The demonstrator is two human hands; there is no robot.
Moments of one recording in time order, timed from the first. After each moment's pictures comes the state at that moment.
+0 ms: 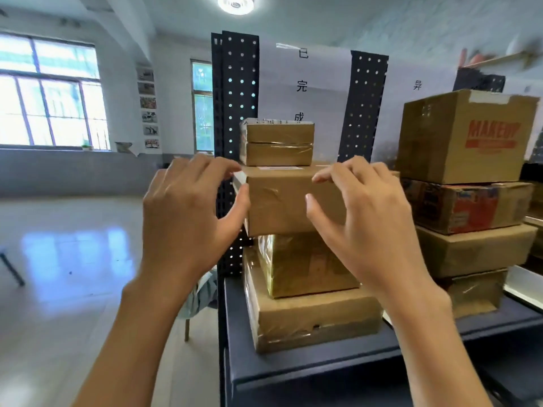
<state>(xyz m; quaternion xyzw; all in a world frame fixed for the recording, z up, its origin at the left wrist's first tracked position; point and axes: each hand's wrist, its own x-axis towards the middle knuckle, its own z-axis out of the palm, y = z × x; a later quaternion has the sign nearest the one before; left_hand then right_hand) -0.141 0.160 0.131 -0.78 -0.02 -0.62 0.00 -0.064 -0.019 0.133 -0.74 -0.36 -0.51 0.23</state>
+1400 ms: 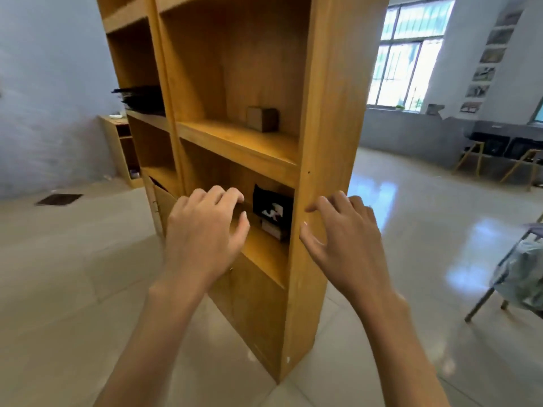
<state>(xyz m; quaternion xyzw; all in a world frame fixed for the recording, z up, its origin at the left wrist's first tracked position) -0.884 0.308 0.003 -0.72 -0.53 -0.38 0.24 -0.694 0.295 -0.008 -0.57 -0.70 -0.19 0.39</state>
